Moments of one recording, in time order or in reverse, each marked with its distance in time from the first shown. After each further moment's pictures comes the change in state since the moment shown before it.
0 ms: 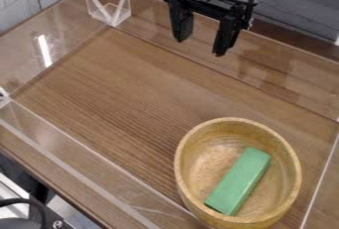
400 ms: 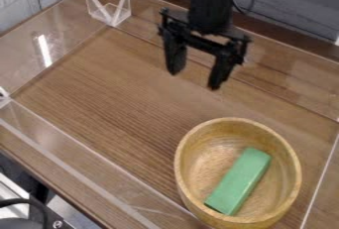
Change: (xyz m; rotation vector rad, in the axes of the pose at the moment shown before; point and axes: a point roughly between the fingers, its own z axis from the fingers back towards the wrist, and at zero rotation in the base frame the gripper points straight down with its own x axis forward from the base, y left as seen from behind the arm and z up) arm -0.027 -0.028 -0.024 -0.001 0.067 -0.015
